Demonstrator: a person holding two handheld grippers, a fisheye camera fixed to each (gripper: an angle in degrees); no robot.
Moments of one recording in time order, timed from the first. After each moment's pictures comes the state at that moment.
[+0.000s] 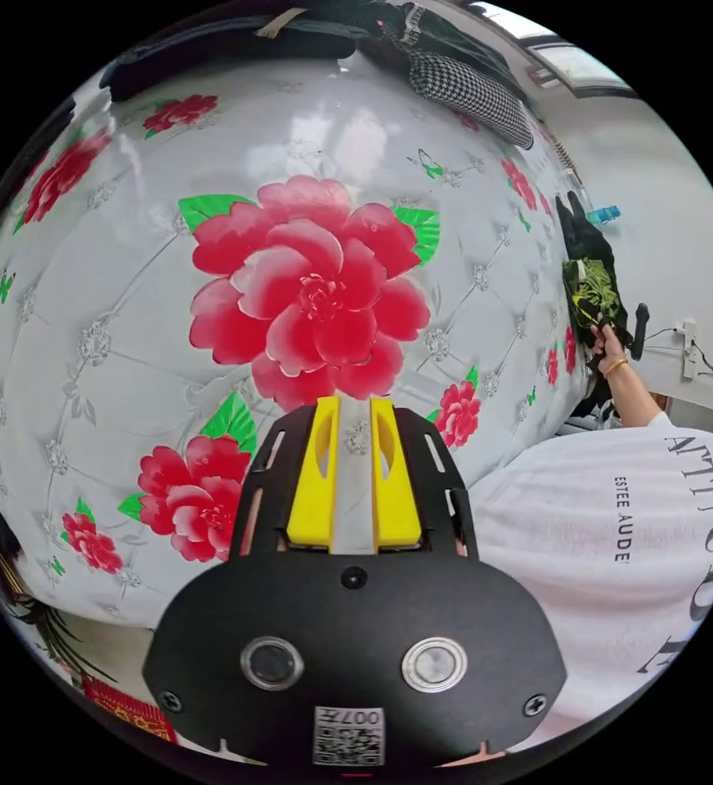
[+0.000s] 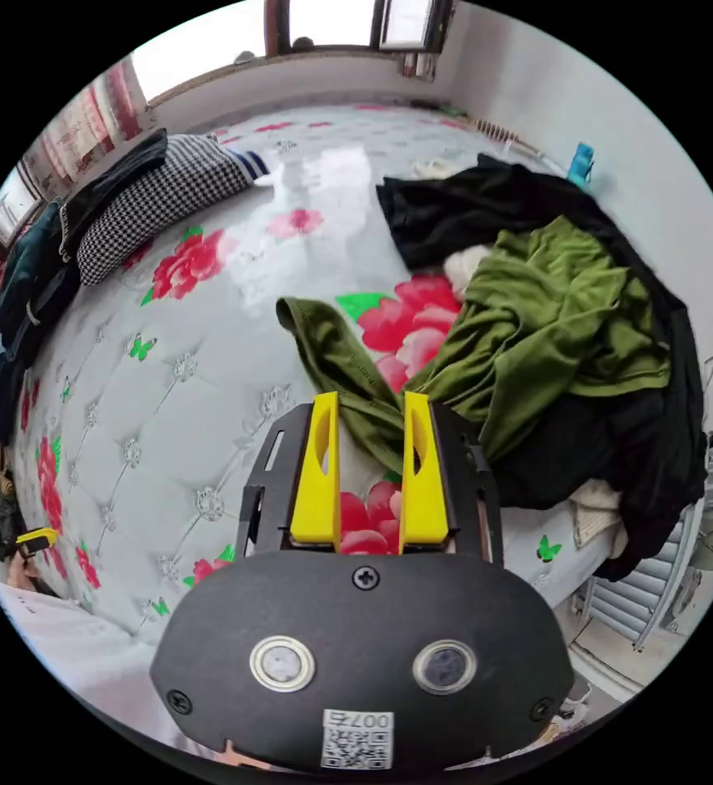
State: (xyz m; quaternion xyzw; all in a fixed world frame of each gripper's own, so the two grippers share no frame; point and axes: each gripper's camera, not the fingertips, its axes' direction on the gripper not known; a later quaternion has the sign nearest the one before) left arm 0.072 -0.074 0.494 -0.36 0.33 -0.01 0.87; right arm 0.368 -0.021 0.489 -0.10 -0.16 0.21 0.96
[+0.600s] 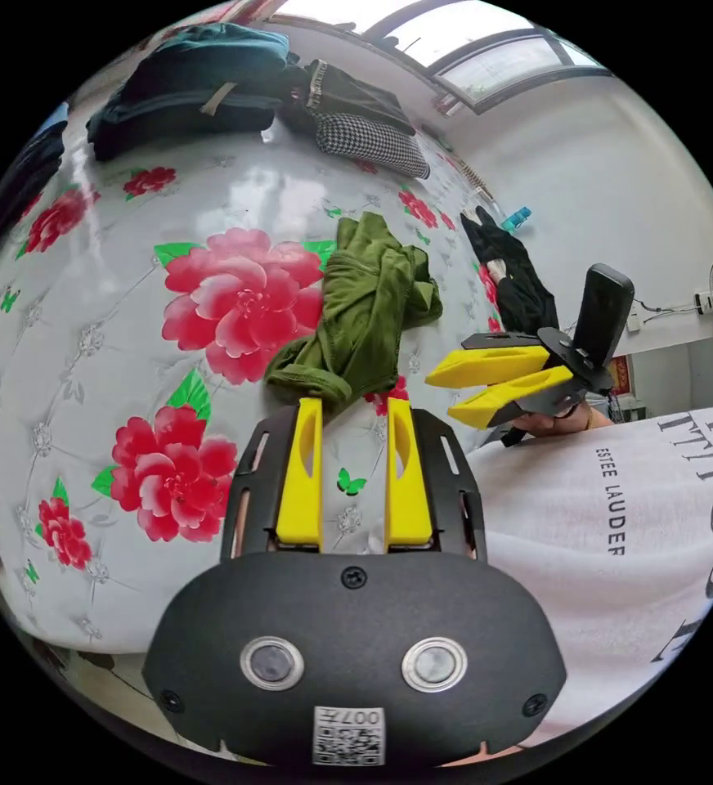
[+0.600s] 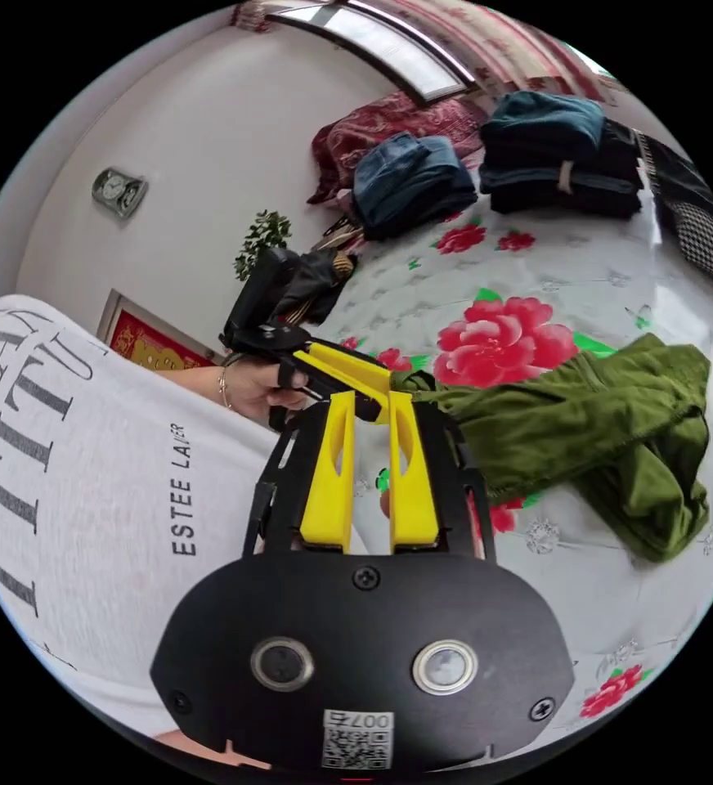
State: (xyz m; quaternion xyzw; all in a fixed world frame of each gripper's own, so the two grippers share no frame) left arm 0.068 -0.046 0.427 -0.23 0.40 0.01 0.89; right arm 0.011 0.004 0.250 0.01 -0.58 -0.25 0.78
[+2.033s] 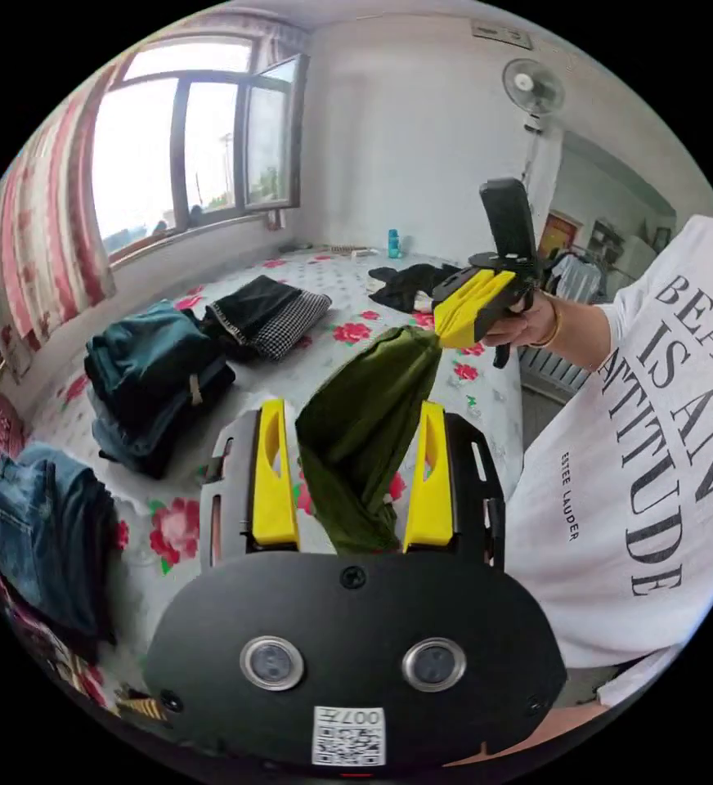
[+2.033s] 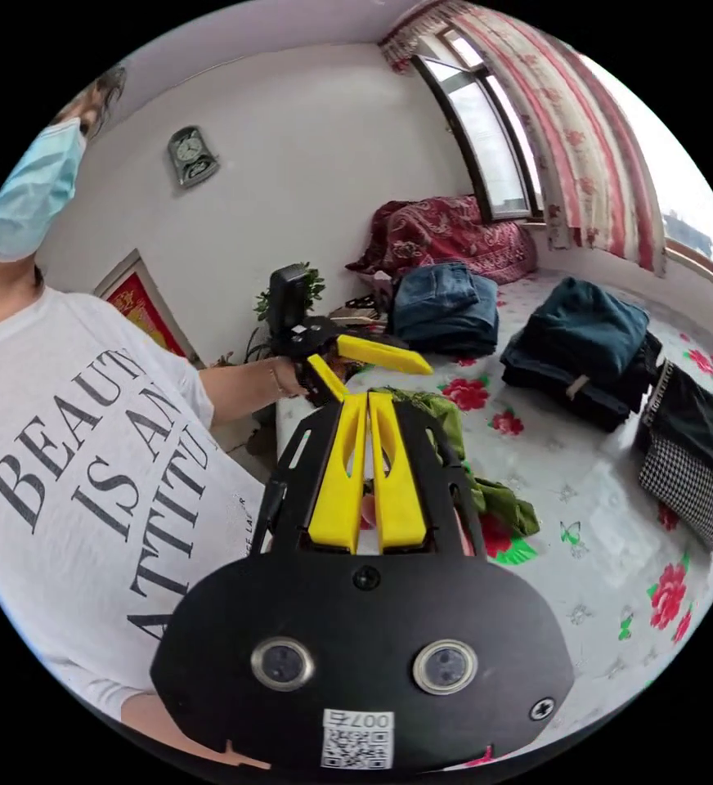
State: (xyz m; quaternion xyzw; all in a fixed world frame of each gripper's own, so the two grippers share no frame) left arm 0.075 -0.199 0.227 0.09 0.36 0.31 0.87; right arm 0.022 -0.063 0.046 0.21 -0.58 -0.33 0.72
